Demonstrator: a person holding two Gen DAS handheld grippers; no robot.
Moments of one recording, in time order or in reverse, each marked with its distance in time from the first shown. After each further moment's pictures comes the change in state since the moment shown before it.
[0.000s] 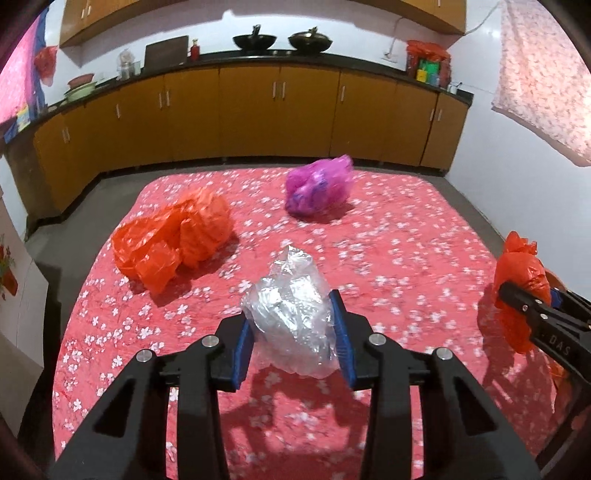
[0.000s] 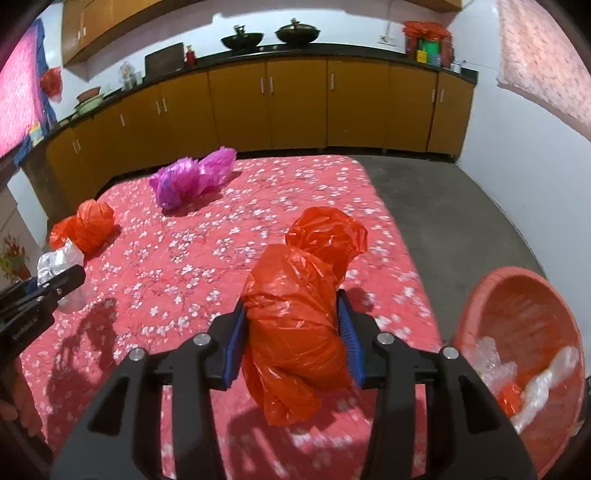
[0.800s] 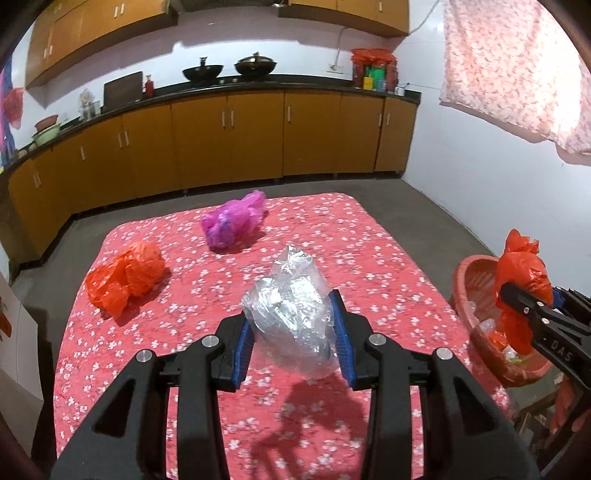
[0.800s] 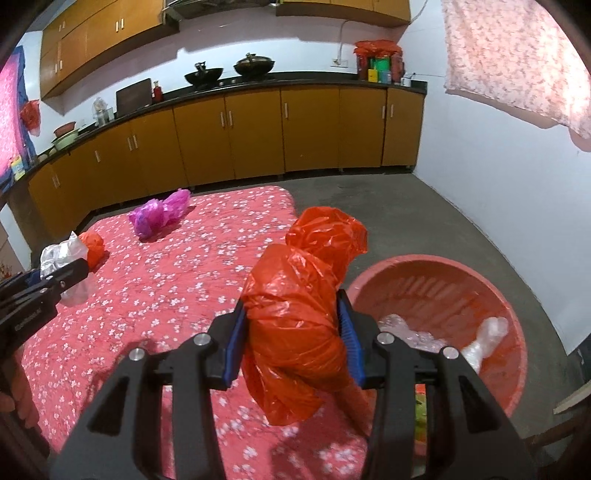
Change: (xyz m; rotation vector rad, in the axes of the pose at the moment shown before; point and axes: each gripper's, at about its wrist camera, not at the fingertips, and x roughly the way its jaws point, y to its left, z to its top) left arm -0.055 -0.087 0.005 0.134 -0.069 -0.104; right arm -0.101 -0.069 -0.026 0.088 -0.104 -0.105
